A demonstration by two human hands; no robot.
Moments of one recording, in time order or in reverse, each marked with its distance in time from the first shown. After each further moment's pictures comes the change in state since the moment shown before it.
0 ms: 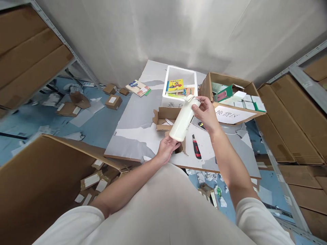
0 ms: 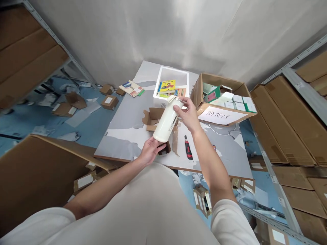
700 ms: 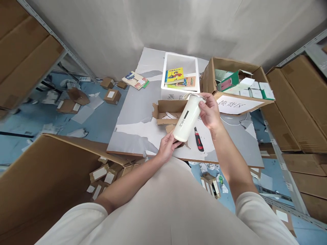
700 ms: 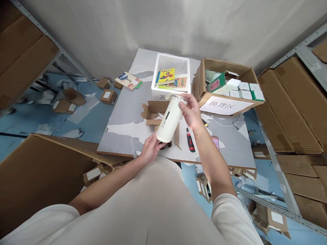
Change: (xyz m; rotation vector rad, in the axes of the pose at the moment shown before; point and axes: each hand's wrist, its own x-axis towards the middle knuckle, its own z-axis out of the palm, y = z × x) left_hand -0.004 -0.010 -0.003 0.033 -0.031 0.020; right_hand -0.013 0.027 -0.002 0.075 0.012 -0.077
